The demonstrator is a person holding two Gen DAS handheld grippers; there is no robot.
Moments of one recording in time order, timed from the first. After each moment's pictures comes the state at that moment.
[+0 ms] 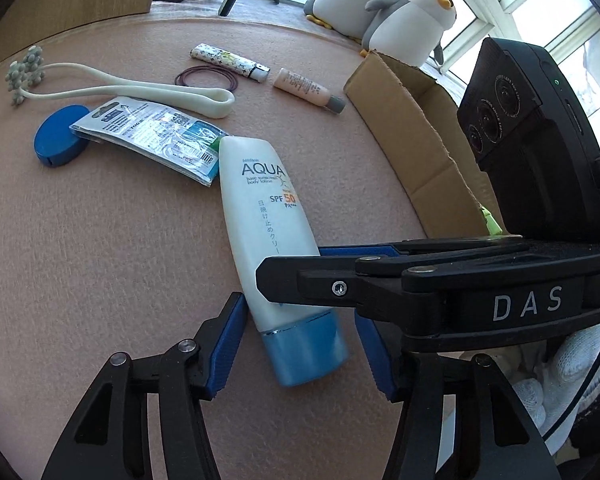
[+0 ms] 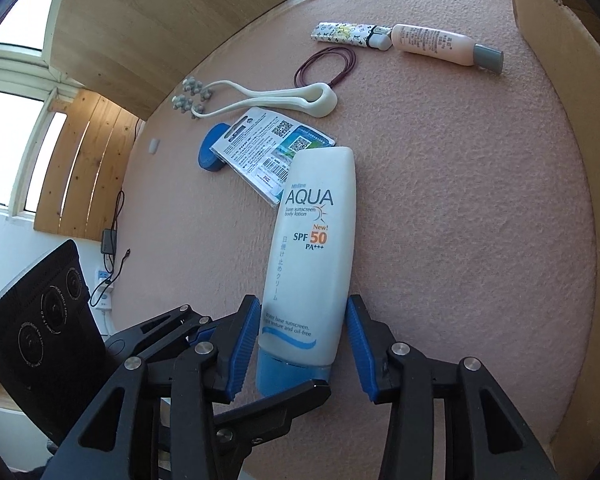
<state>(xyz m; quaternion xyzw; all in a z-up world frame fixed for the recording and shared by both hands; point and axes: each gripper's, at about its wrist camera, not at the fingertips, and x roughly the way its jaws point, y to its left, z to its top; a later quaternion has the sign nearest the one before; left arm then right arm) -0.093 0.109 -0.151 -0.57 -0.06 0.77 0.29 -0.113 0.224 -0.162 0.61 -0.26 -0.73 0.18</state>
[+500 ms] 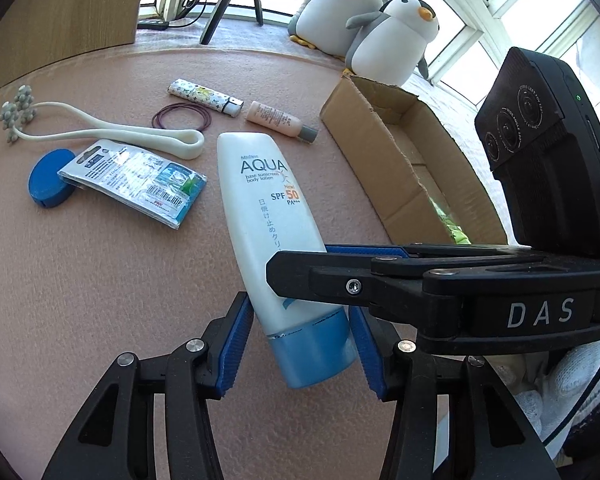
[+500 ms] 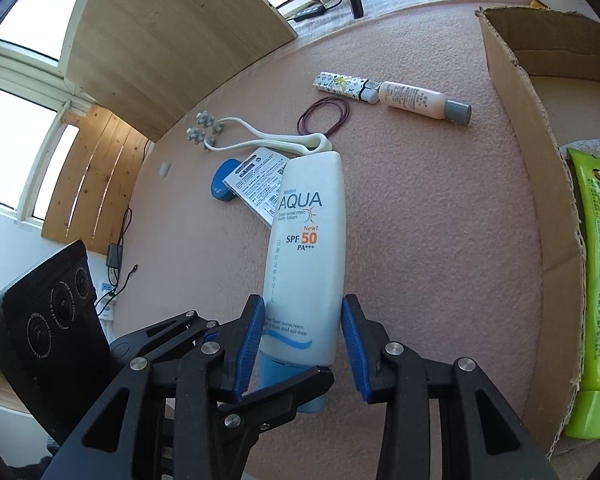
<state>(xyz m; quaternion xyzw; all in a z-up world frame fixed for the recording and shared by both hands) -0.093 0.131 -0.117 -0.54 -0.05 0.79 0.29 -0.105 0.248 -0.129 0.56 -0.25 -0.77 0.17</state>
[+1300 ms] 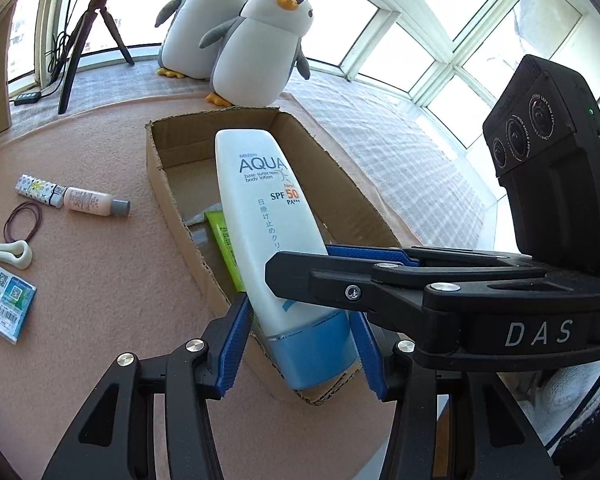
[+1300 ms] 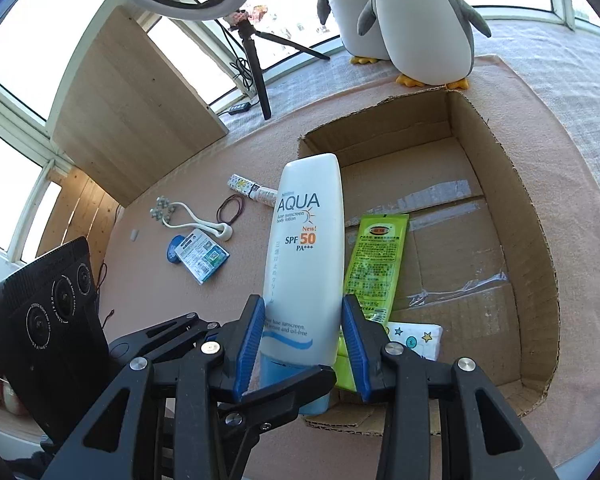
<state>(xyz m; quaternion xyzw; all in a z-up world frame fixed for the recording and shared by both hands) -0.090 0.288 -0.077 -0.50 -0.03 0.77 0.40 -0.055 0.384 -0.070 0.50 -0.25 -0.83 0.07</state>
